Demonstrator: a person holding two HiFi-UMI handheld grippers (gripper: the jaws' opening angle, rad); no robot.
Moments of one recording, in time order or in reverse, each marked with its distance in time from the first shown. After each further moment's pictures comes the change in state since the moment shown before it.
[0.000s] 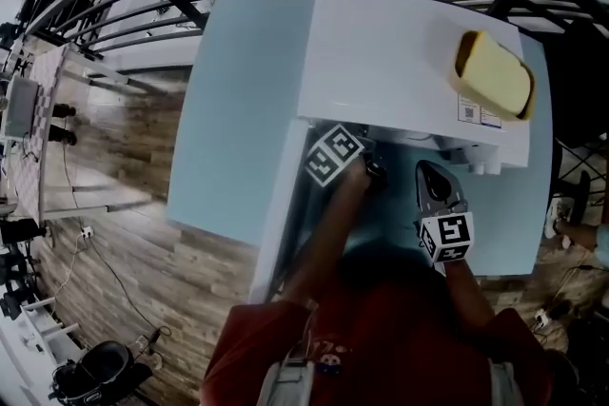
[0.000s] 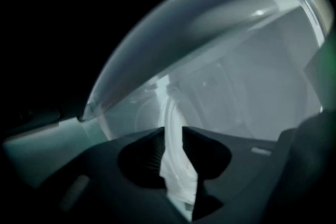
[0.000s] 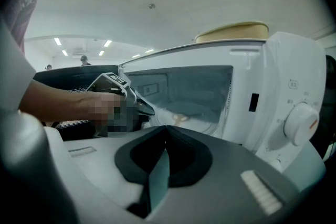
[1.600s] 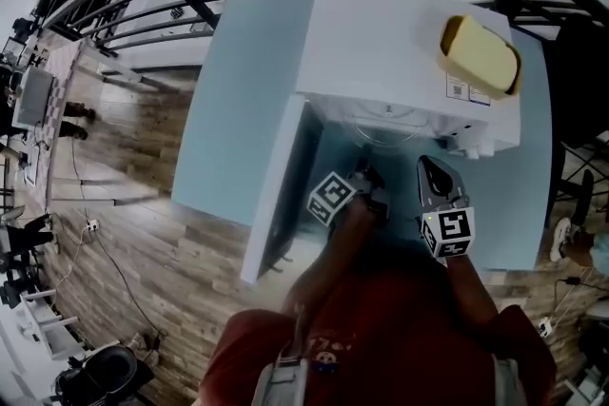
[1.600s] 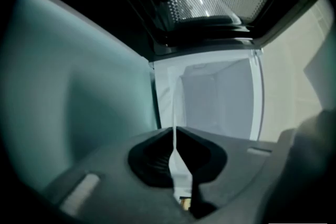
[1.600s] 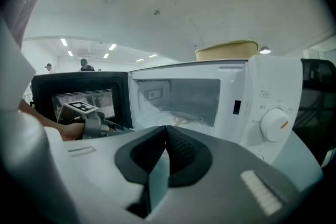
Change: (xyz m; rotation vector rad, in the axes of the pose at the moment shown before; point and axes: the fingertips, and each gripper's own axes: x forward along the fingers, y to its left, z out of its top) left arm -0.084 0.024 -0.091 -0.338 -0.077 -0.225; right arm -0.045 0.005 -0.002 -0.039 -0.052 0.020
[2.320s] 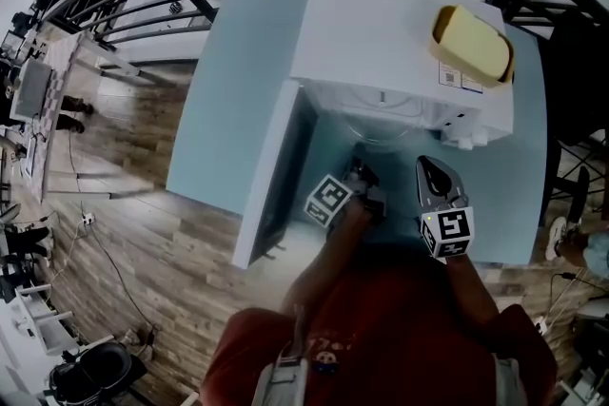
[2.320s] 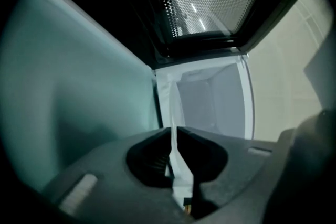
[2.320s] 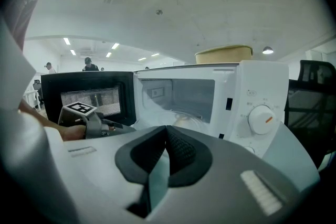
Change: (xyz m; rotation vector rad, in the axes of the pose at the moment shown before) left arm -0.024 0.005 -0.008 0.043 -0.088 -0.032; right arm -0.028 0.003 -0.013 -0.015 0.008 0.026
